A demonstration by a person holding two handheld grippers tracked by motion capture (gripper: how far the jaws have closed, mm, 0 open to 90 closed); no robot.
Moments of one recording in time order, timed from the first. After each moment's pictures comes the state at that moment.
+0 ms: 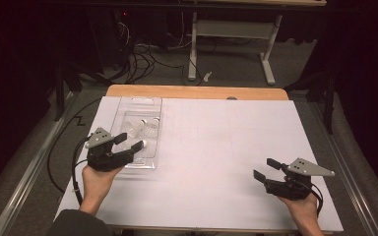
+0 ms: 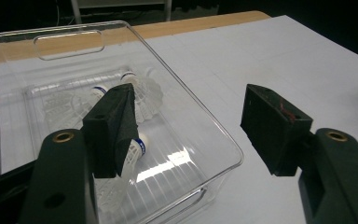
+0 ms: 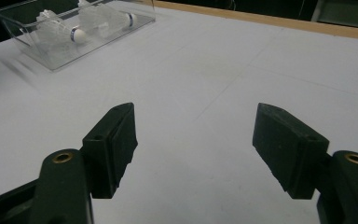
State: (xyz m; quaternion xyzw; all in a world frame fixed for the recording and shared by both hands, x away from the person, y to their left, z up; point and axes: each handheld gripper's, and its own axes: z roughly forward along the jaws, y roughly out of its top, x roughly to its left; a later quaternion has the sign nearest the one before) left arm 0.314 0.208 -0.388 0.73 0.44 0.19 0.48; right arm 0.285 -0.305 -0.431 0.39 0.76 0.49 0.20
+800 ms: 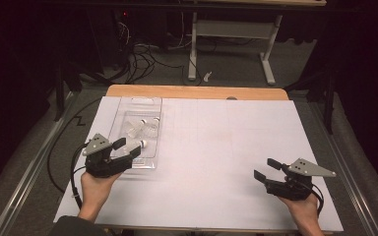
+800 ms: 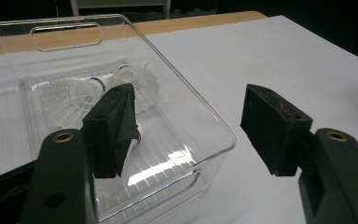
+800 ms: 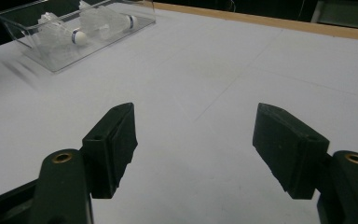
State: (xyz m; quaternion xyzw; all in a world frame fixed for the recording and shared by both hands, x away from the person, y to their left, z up) left arm 0.302 0.210 -0.395 0.73 0.44 0.19 0.49; right arm 0.284 -0.306 -0.430 0.38 0.75 0.49 0.20
